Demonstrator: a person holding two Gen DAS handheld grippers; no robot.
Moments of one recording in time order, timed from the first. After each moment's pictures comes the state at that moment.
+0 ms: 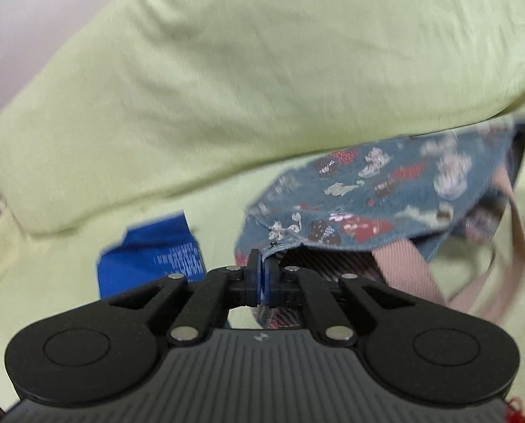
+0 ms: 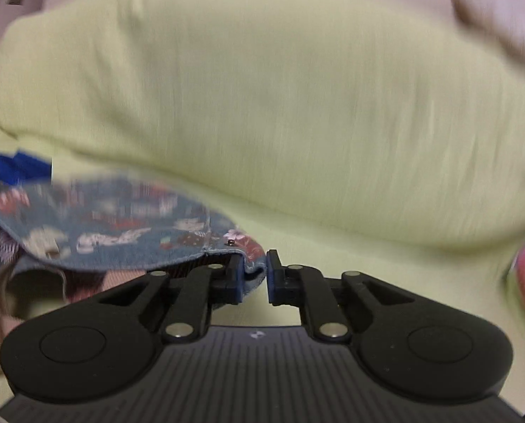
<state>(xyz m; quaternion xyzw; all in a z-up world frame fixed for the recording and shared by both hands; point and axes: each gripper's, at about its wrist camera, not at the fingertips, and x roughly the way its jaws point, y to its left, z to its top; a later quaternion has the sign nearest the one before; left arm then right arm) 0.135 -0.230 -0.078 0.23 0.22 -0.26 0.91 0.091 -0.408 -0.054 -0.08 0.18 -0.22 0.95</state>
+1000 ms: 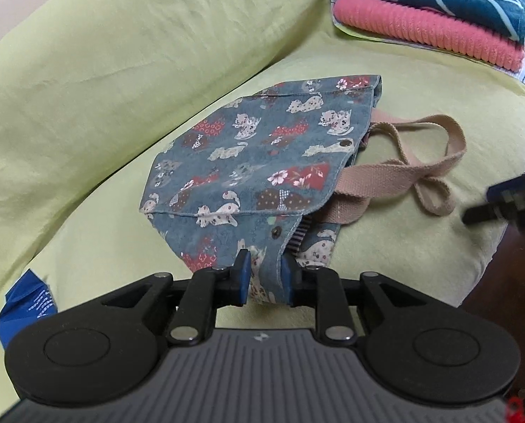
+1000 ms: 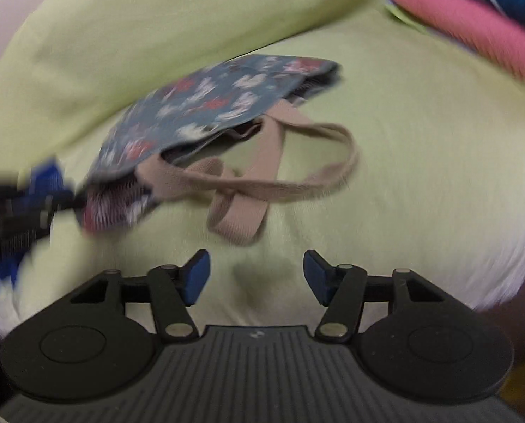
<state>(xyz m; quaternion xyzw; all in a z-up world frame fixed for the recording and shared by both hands) -0.089 -0.328 -0.138 0.37 0.23 -0.45 0.78 -0.181 -0.410 -0.151 0.37 0.25 -0.26 0.86</state>
